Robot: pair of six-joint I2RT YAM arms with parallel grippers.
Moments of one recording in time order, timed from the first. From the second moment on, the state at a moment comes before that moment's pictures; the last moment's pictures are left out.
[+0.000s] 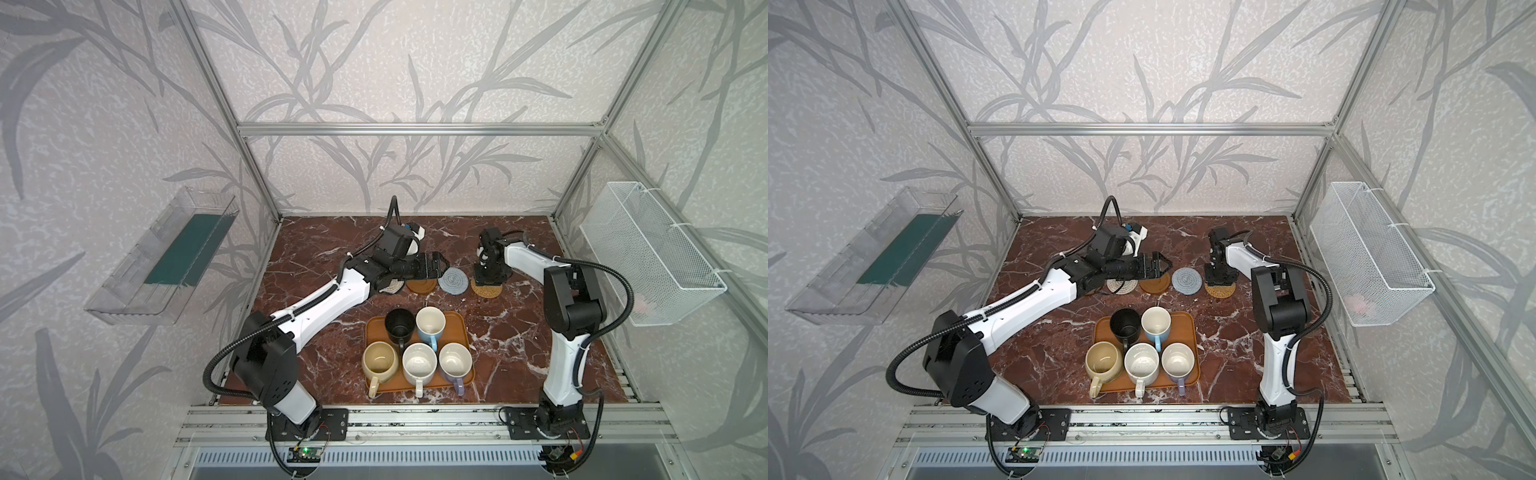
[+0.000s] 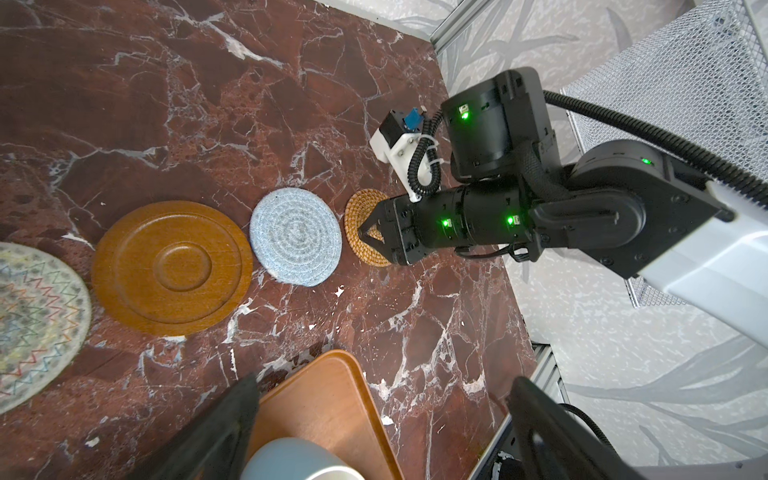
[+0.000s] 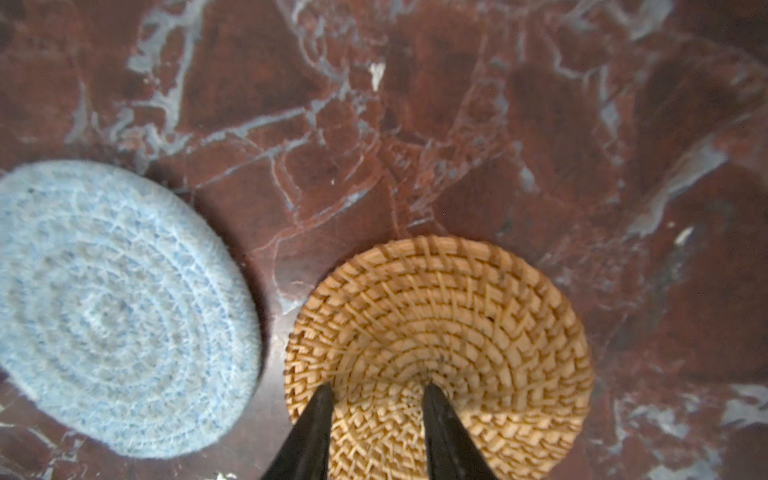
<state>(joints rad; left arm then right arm) -0.65 1.59 1.31 -0.33 0.30 -0.65 0.22 2.05 1.46 -0.76 -0.02 0.19</state>
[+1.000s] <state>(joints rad) -0.64 1.54 1.26 -0.33 0.28 -0.65 0.24 2.02 1.52 -0.80 0.04 0.15</state>
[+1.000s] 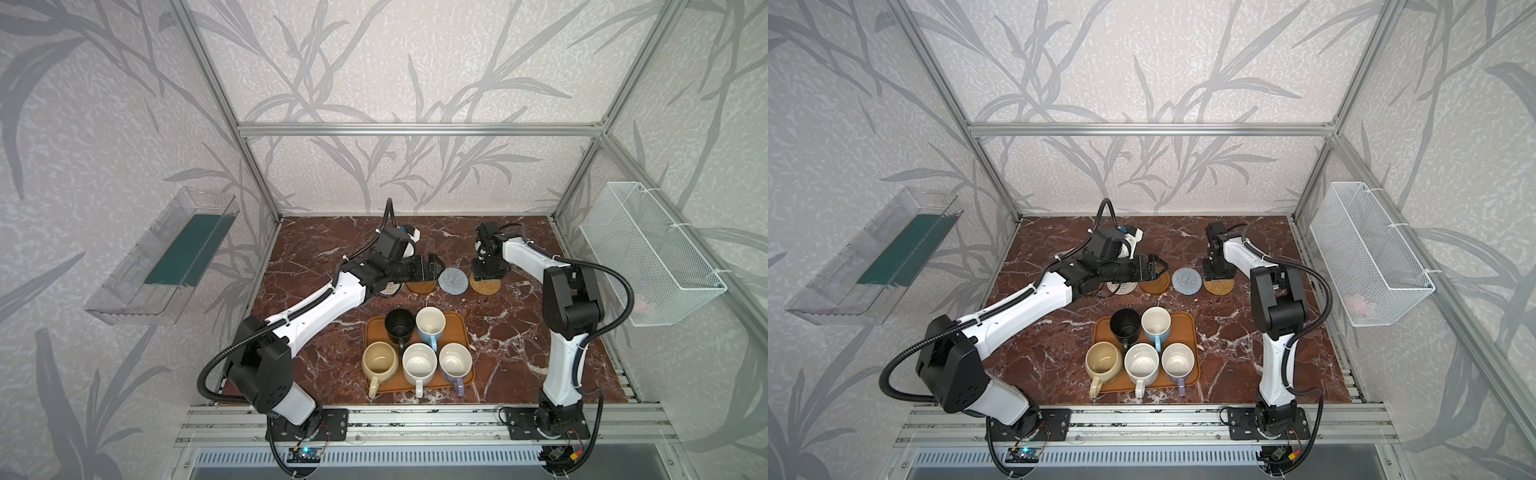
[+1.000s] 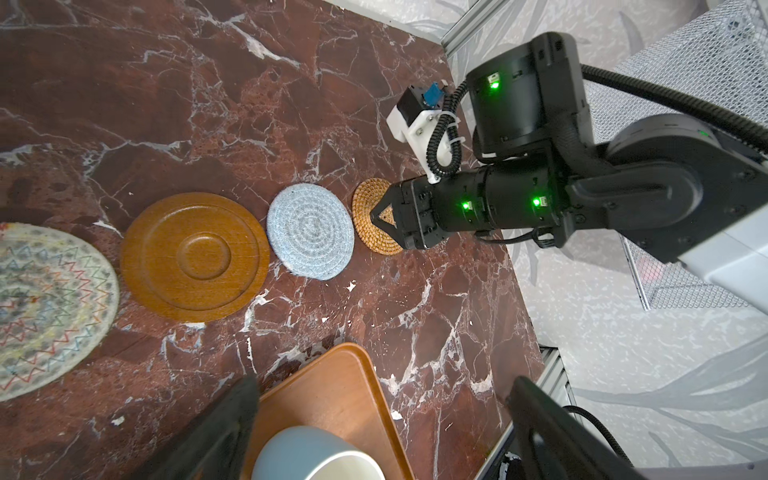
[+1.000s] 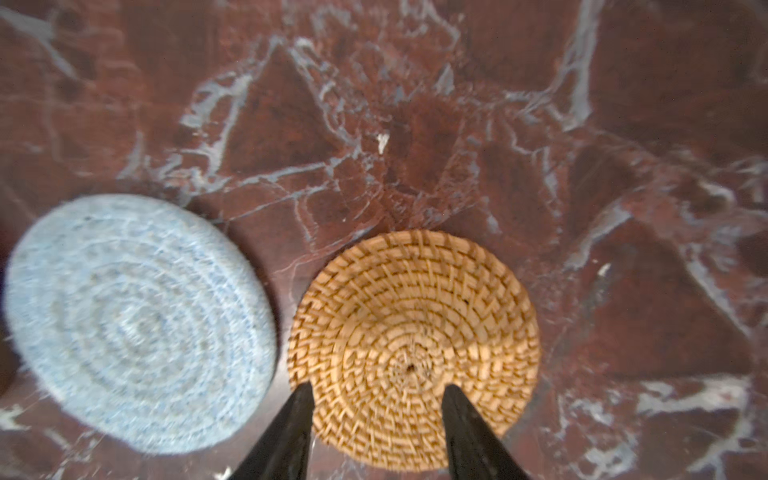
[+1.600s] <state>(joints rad) -0.63 1.29 1.15 -0.42 0.23 -0.65 0.30 1.32 1.15 -0.71 0.03 0.10</state>
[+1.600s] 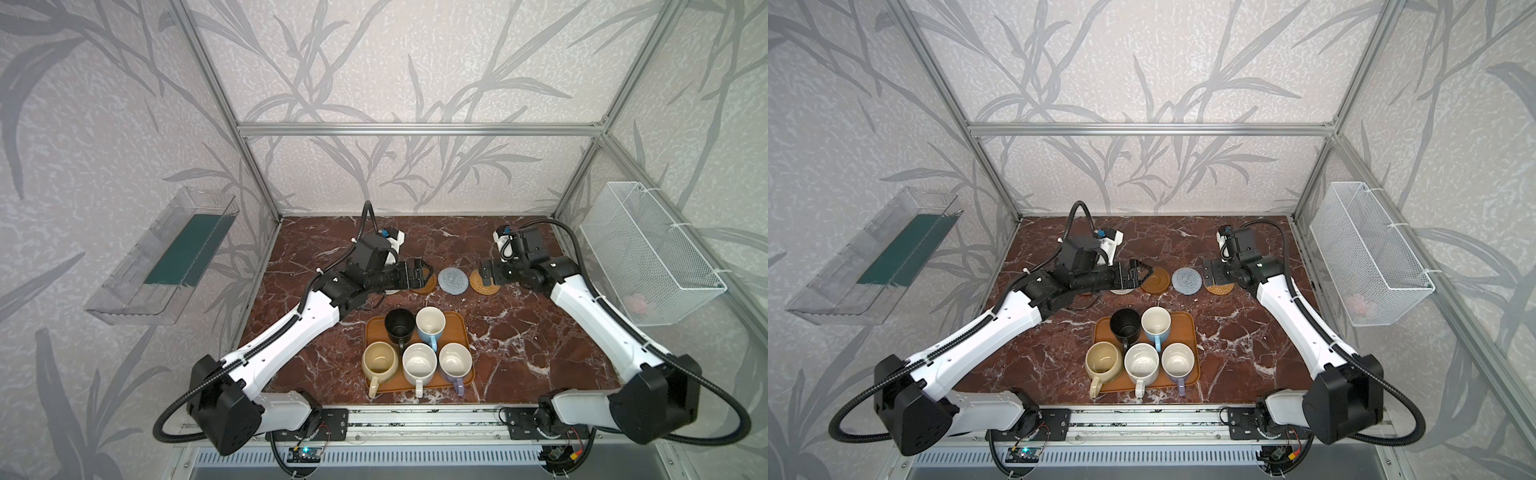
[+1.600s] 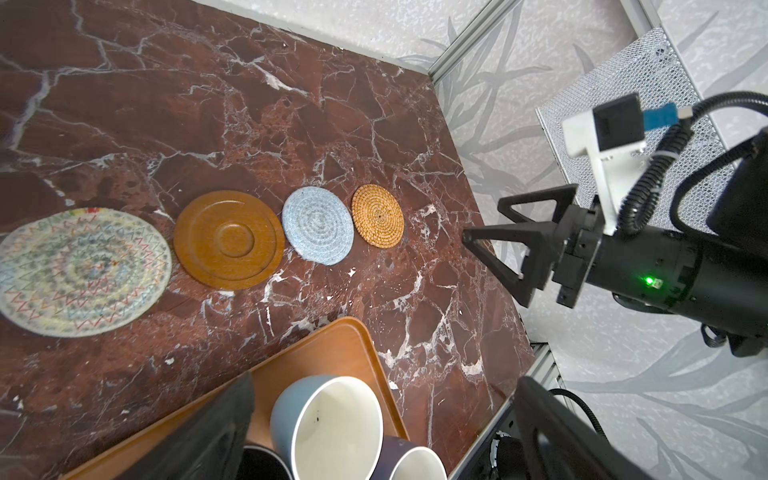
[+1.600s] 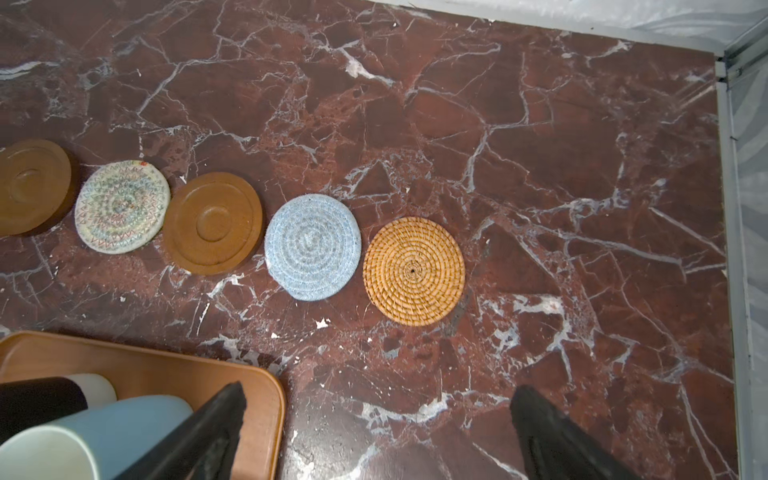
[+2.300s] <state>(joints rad) -0.69 1.09 1.03 -0.79 0.12 -0.68 0.49 0.95 0.92 -0.68 -0.24 0.39</state>
